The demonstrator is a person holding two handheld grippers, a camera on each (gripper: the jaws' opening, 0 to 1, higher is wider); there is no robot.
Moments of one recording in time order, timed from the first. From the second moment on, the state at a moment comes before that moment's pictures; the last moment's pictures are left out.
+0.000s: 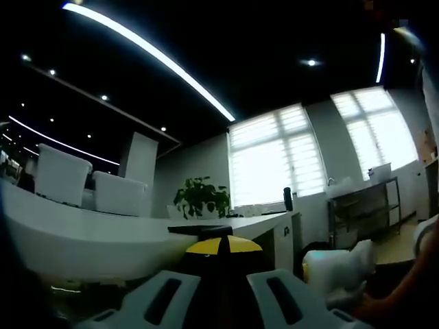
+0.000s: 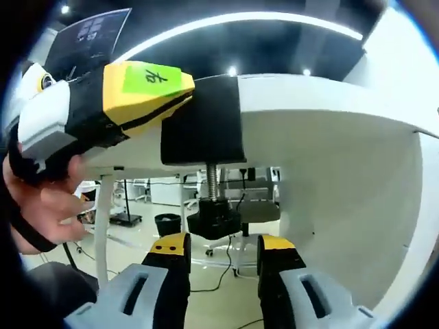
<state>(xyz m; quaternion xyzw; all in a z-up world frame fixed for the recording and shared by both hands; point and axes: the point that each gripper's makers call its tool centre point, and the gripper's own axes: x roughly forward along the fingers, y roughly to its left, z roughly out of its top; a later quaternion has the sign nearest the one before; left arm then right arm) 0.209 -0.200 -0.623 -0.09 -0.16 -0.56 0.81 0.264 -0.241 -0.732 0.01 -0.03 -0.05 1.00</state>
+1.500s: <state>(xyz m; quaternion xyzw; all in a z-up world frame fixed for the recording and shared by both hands) 0.209 -0.200 -0.624 -0.09 -0.16 -0.56 0.81 0.269 -0.238 -0.734 0.01 -0.03 -0.01 1.00</state>
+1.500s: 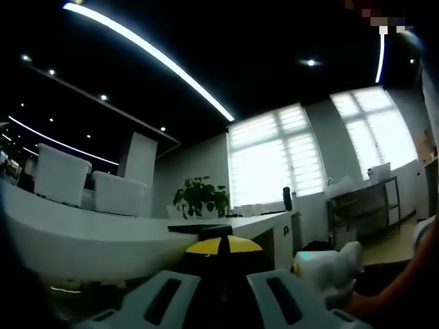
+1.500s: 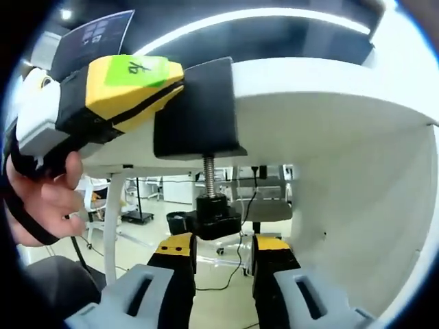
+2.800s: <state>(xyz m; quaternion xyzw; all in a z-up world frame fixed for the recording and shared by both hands) 0.209 -0.195 -0.624 -0.09 -0.16 -0.56 0.81 0.267 -0.204 -0.710 -0.01 -0.05 0.30 0.95</state>
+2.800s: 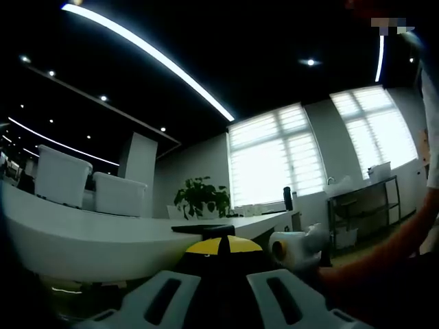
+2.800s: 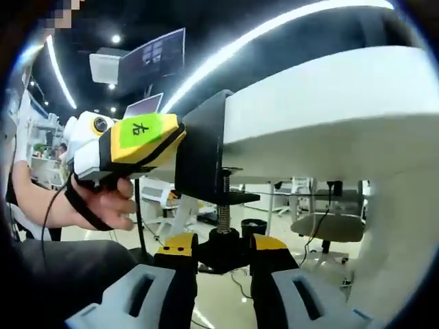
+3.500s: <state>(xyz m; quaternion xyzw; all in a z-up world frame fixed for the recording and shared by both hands) 0.209 -0.195 -0.624 -0.09 -0.16 -0.57 0.80 0.247 -0.237 -0.713 0.00 -0.06 0.15 0.99</state>
